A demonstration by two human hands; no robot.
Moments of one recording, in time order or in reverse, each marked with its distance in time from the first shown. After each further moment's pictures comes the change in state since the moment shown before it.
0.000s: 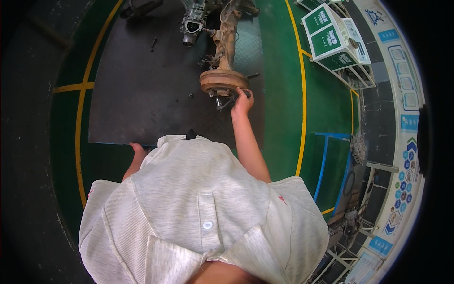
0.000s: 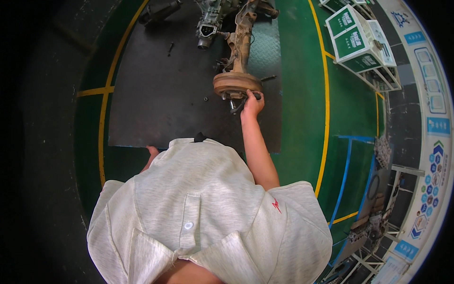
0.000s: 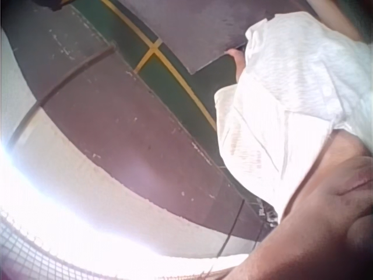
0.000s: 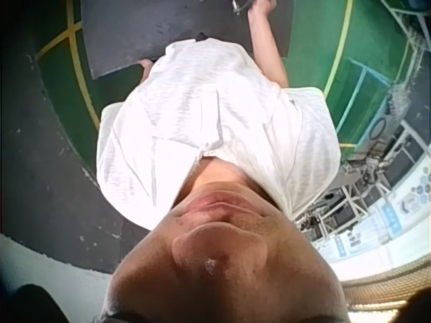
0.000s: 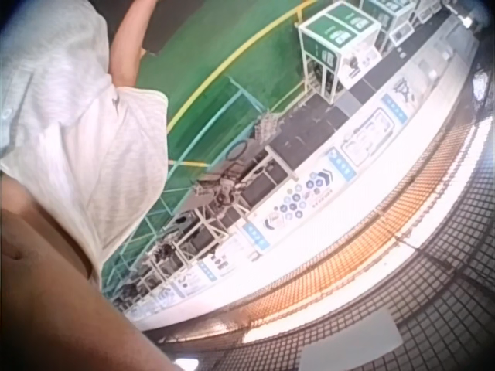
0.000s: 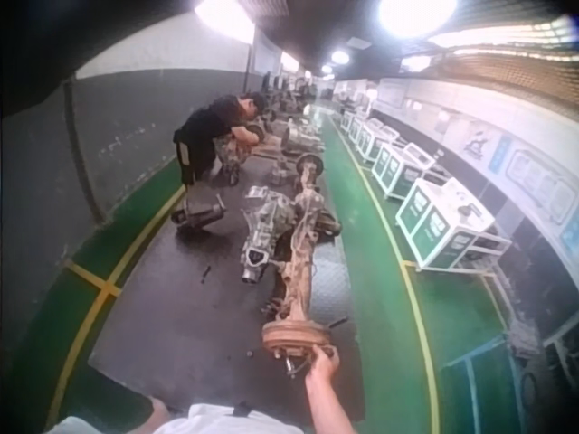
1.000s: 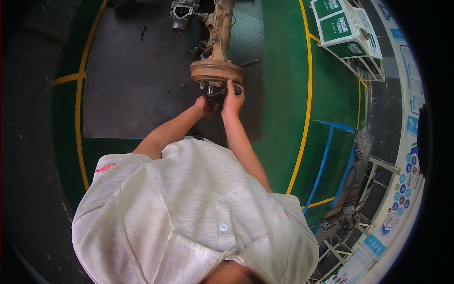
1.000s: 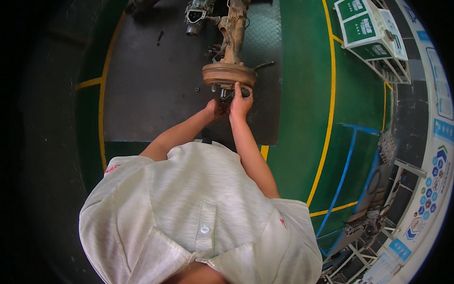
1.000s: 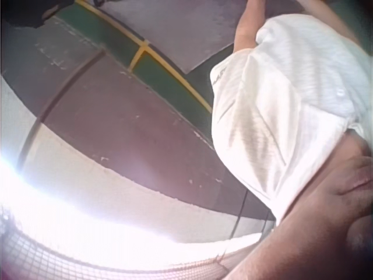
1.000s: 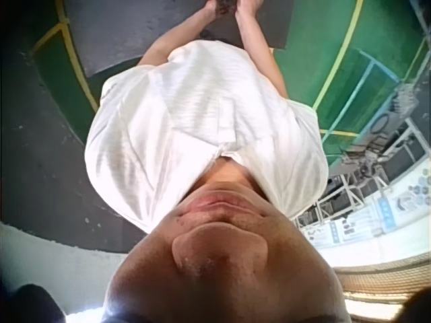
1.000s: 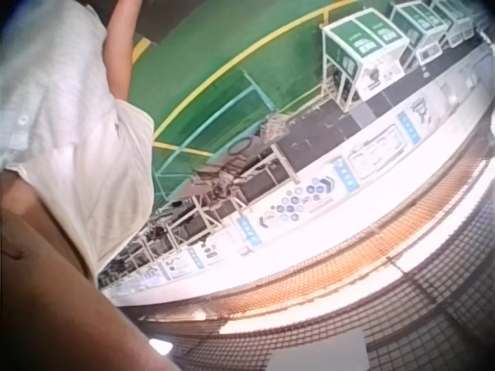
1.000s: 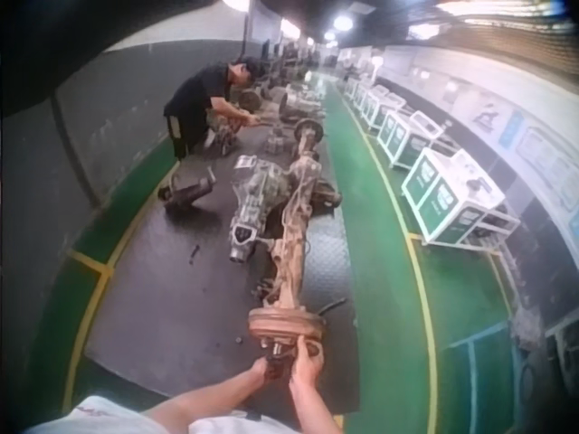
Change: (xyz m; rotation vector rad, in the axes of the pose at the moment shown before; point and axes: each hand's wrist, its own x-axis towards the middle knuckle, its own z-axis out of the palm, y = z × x) left_hand -0.114 0.374 -0.052 -1.445 -1.195 -0.278; right_hand -0.001 0.007 -0.009 -0.169 -0.055 0.043
